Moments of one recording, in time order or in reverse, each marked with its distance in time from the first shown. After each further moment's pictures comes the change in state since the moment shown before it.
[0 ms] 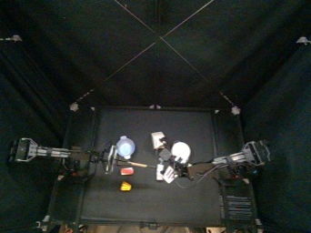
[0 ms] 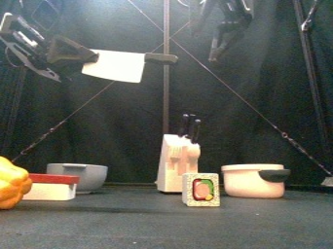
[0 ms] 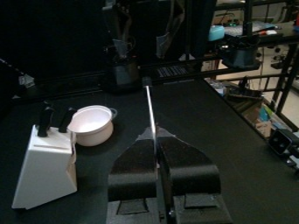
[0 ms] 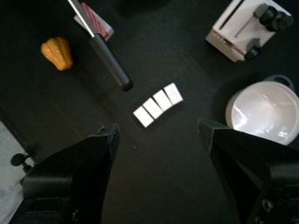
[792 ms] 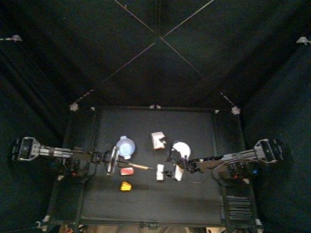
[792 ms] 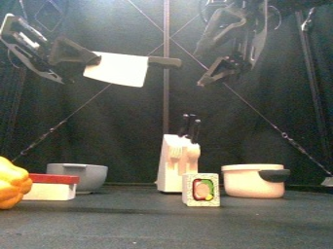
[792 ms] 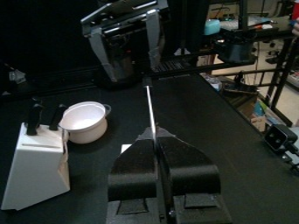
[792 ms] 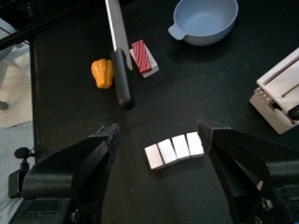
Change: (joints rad) left arm -0.038 0.067 -0.023 0.000 -0.003 0.000; right arm -0.100 -0.158 0.472 -0.258 -0.753 0.029
